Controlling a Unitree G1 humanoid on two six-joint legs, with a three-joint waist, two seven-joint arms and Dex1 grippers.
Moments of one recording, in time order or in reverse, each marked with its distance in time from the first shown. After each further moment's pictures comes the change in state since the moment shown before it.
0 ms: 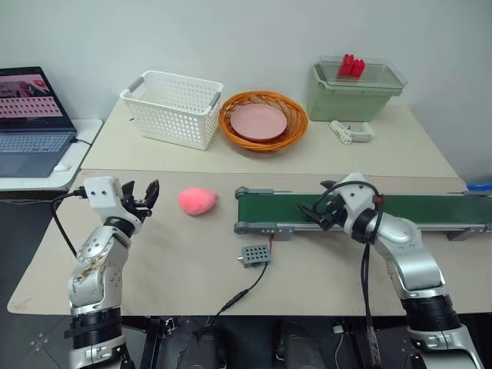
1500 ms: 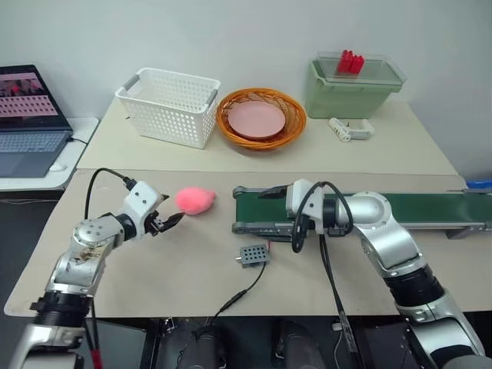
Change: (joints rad) left arm -0.078 0.485 -0.389 0.255 0.291 -0.279 -0.488; right arm -0.210 -0.033 0.256 -0.038 0.019 -0.126 0.441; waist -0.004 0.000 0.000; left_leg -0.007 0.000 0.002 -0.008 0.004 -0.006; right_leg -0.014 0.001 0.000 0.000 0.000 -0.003
